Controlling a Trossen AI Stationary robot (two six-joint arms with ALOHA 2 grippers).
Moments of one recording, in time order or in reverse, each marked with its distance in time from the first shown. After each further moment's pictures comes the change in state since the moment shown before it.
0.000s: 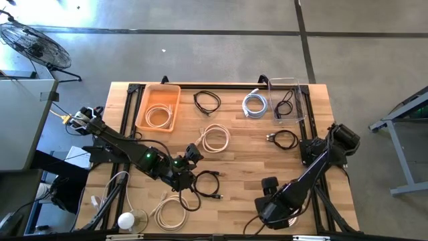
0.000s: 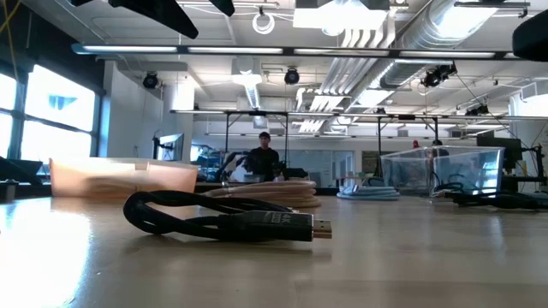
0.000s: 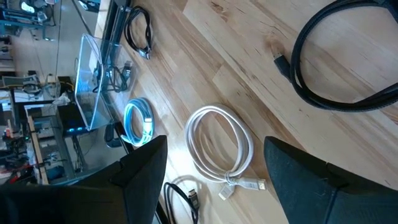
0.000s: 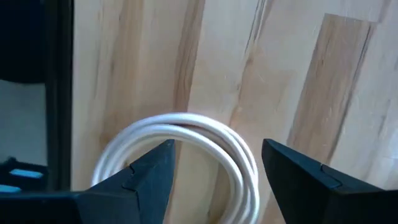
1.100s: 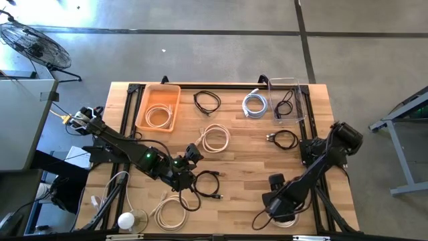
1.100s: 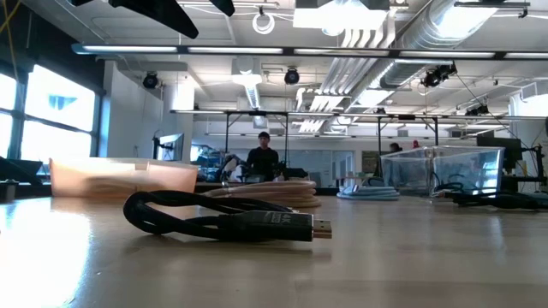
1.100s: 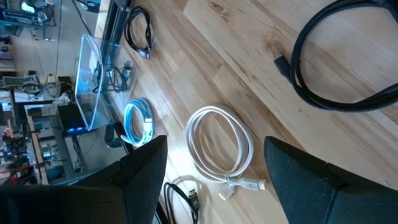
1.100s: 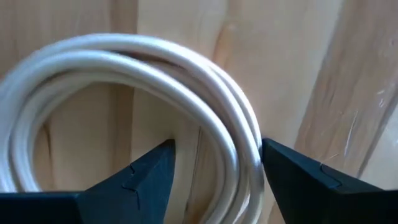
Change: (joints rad) left arm 0.000 0.000 0.000 0.000 0.000 0.000; right arm 0.033 -0.009 -0.319 0.218 -0.067 0.073
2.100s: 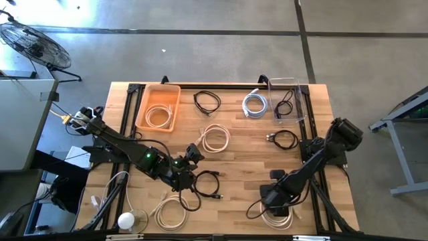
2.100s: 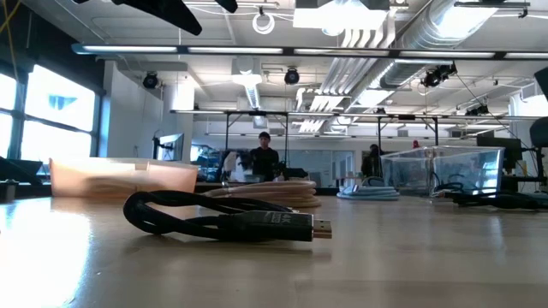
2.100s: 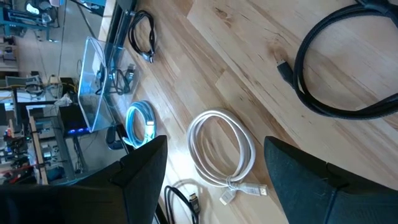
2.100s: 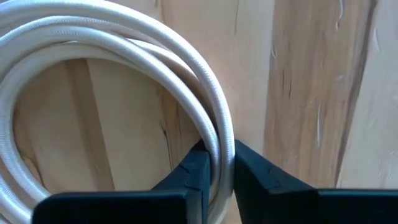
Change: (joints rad) left arm 0.000 0.000 0.000 0.023 0.000 0.000; right arm -0.087 -0.029 -0.036 0.047 0.000 0.090
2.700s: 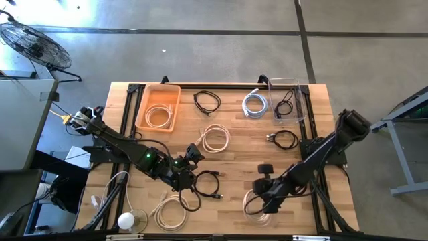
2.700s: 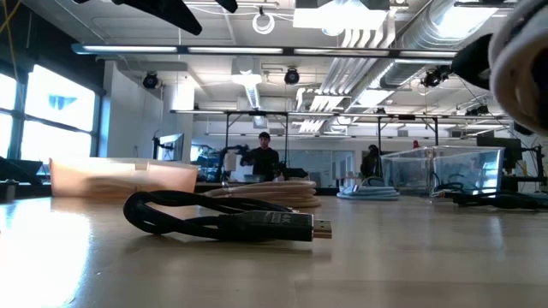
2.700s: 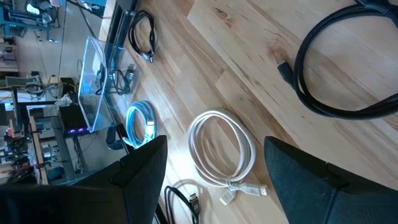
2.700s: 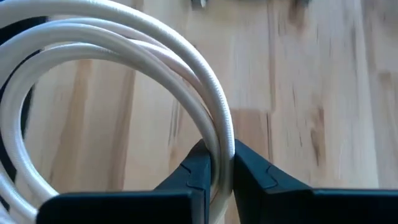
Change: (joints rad) left arm 0.000 0.000 0.000 0.001 0.000 0.000; right arm -0.030 -0.199 0.003 0.217 0.323 -0.183
